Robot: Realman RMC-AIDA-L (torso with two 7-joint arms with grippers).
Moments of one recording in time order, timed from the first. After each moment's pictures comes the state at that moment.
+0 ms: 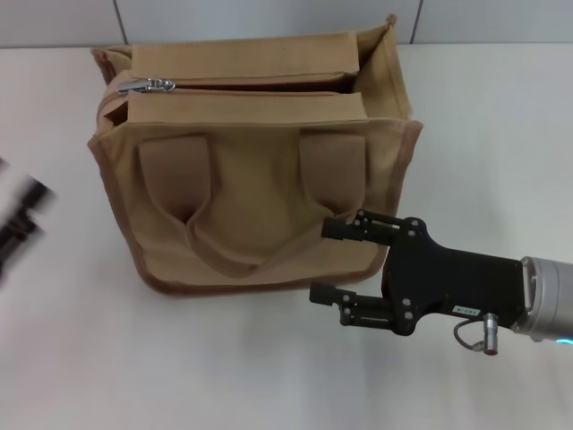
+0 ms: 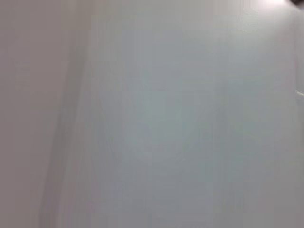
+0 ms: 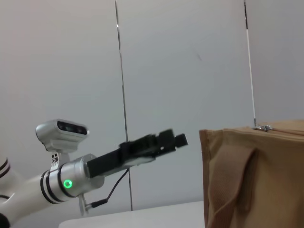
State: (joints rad) left arm -0.21 -2.07 -0.22 0.22 2.08 1.96 -0.71; right arm 0.53 2.09 -0.83 -0.18 -1.72 -1.68 0.71
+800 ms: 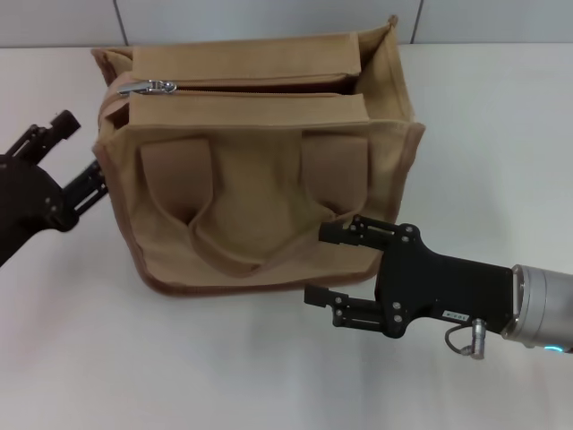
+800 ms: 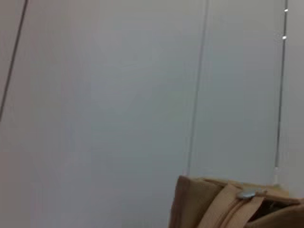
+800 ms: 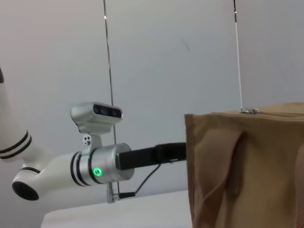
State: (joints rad) left arm -0.38 -2.06 -0.10 0.26 2.09 1.74 -0.75; right arm 0.53 2.09 -0.83 -0.12 -1.71 -1.63 0.65
